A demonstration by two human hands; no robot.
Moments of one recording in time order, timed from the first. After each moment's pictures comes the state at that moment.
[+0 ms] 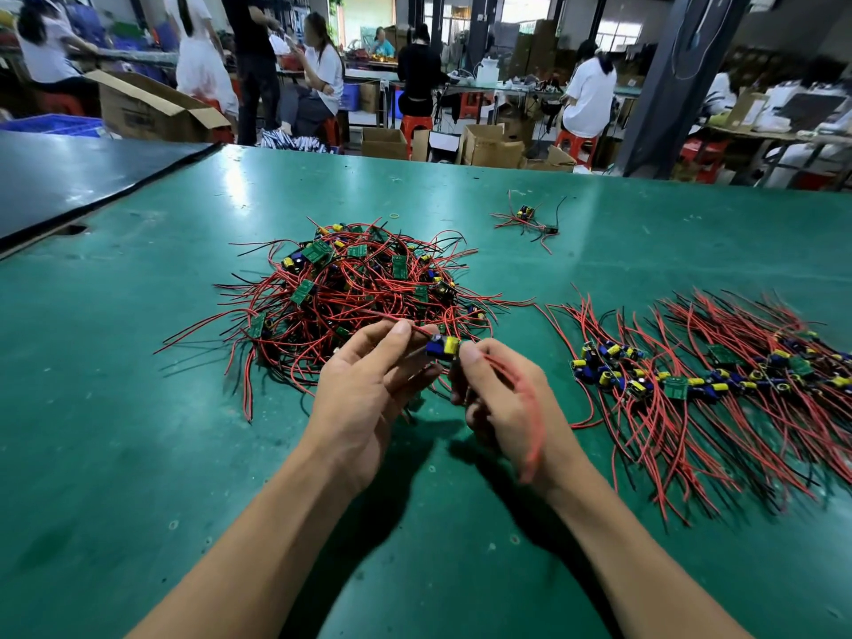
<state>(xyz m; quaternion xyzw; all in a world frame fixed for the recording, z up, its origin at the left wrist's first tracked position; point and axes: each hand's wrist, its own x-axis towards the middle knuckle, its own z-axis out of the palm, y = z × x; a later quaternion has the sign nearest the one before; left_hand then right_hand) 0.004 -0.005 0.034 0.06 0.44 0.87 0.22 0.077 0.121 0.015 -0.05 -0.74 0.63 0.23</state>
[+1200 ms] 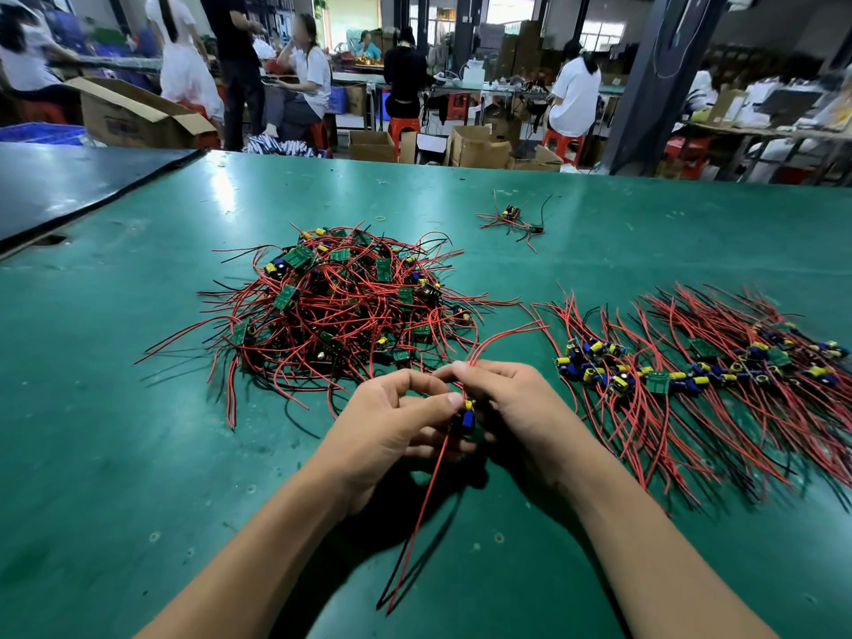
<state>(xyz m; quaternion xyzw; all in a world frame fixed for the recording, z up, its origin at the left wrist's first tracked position) 0.017 -0.003 0.013 0.19 0.58 0.72 0.34 0.080 0.143 0.014 -0.18 -0.63 0.75 0.05</state>
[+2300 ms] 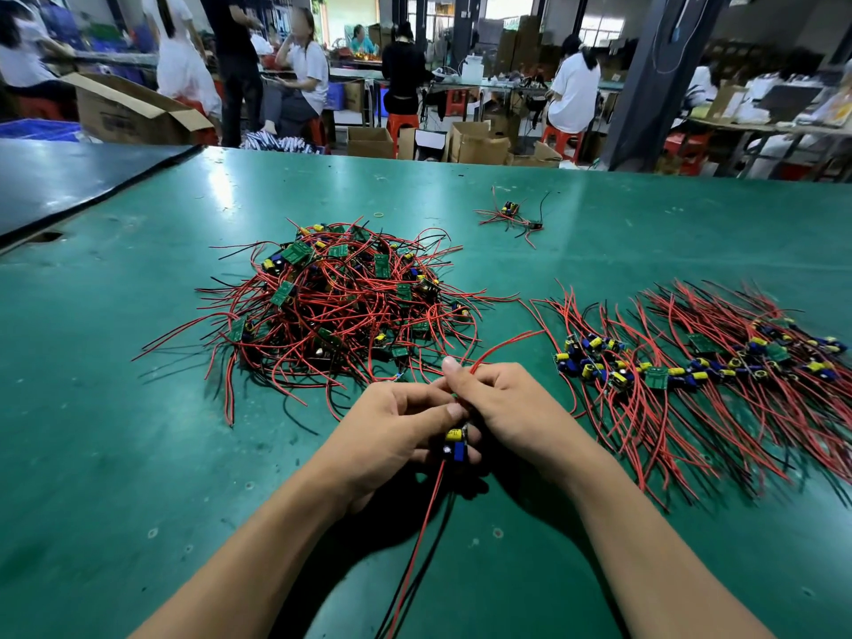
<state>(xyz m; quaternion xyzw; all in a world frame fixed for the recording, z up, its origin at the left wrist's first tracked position) 0.020 -0.003 0.007 0.24 0.58 0.69 0.37 0.077 0.146 0.007 -0.14 -0.75 0.65 0.04</state>
